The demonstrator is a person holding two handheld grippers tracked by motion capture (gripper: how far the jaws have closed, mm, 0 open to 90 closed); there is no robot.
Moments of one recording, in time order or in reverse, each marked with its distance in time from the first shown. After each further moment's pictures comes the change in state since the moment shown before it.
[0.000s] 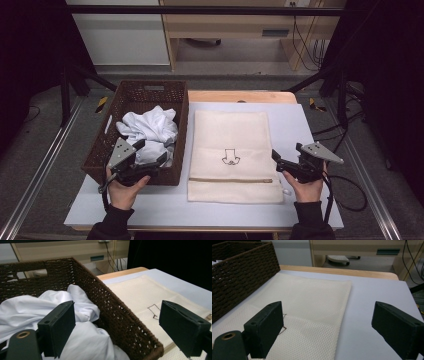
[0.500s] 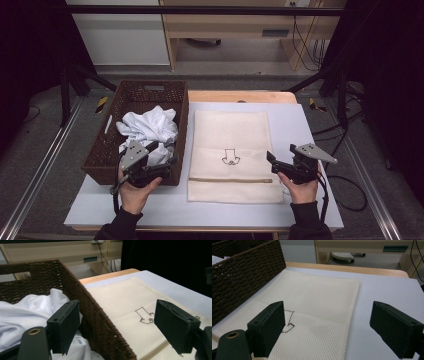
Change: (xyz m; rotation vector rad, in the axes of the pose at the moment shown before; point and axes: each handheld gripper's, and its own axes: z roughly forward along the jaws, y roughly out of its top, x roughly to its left) left arm -0.027 0.002 0.008 -0.001 -0.047 0.013; right arm 0.012 -0.002 0.004 0.022 0.020 -0.008
